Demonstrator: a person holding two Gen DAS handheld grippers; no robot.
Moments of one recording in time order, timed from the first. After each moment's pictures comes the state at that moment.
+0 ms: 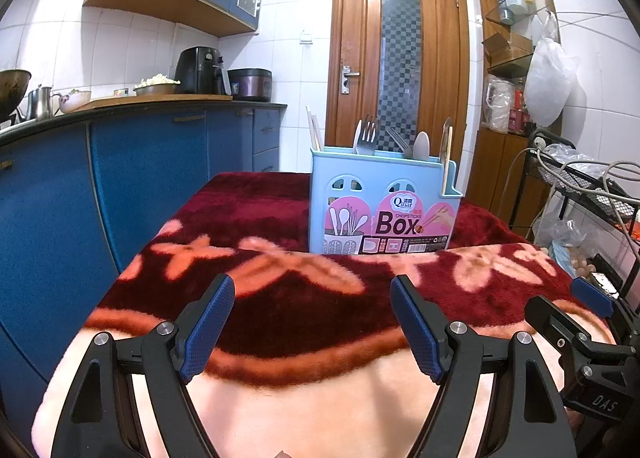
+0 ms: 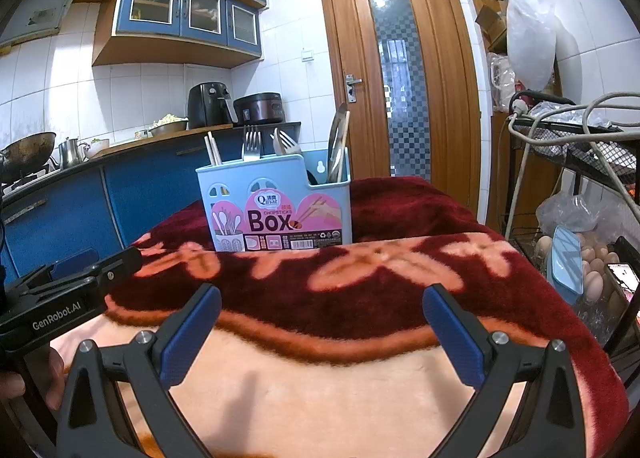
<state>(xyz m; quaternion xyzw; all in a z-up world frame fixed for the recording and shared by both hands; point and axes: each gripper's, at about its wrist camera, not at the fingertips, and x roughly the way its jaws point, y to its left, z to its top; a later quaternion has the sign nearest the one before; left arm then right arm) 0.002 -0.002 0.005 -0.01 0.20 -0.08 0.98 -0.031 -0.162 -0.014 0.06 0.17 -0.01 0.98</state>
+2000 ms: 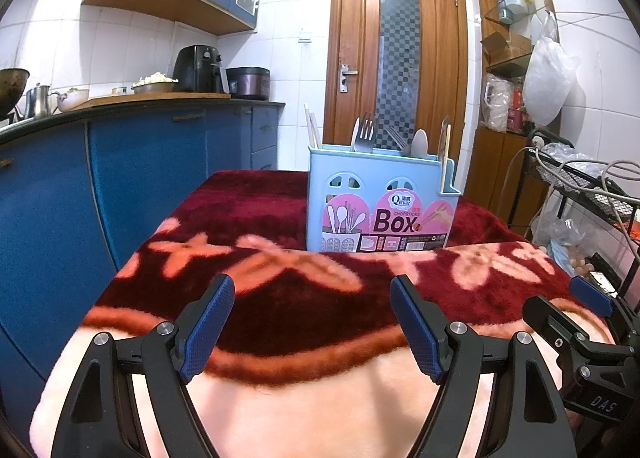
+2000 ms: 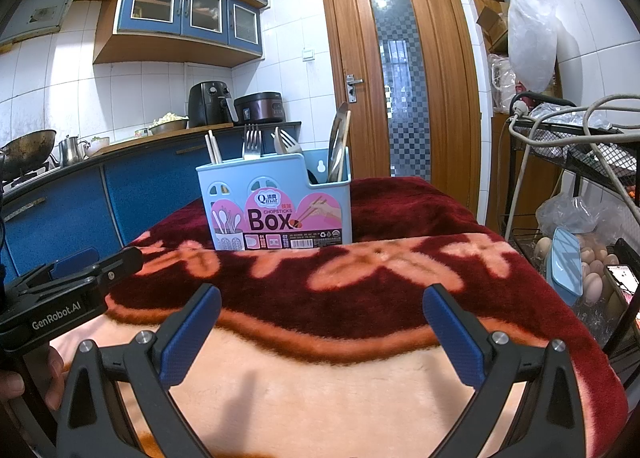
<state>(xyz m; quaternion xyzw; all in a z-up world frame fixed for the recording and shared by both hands) 0.002 -0.006 0.004 -0.01 0.20 -0.08 0.98 -0.031 -0.162 -0.014 0.06 0.17 -0.01 0.98</state>
